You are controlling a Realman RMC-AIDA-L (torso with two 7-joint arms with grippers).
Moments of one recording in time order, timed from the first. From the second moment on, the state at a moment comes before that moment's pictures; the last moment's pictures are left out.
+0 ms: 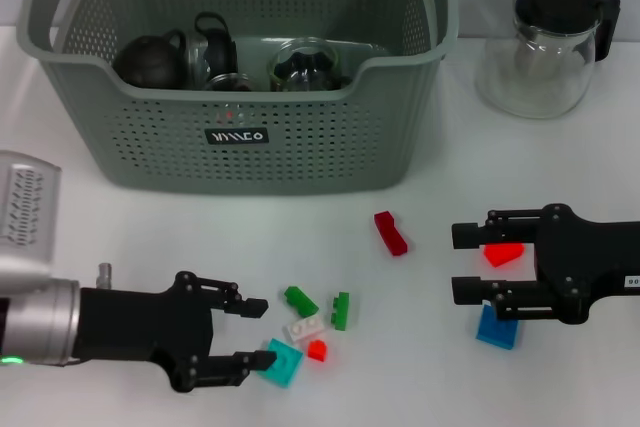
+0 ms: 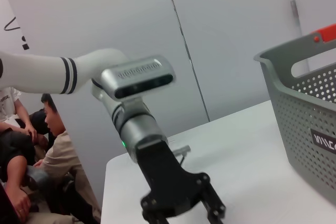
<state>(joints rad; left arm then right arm) -0.41 -2.17 0.71 0.80 2.26 1.68 -1.12 0.52 2.06 -0.71 -0.70 -2.03 -1.85 1.40</state>
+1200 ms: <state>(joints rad) -0.45 -2.17 0.80 0.66 2.27 1.50 -1.03 0.52 2.06 -0.71 -0.70 -2.03 -1.85 1.41</state>
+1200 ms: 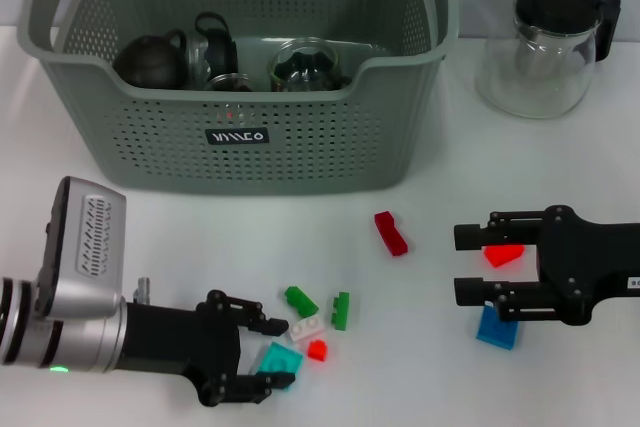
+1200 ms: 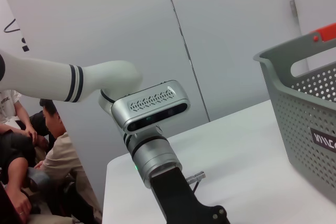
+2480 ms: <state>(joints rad) -0.39 -2.17 0.74 0.70 2.28 1.58 -1.03 0.52 2.06 -0.71 -0.70 -2.03 -1.85 1.41</state>
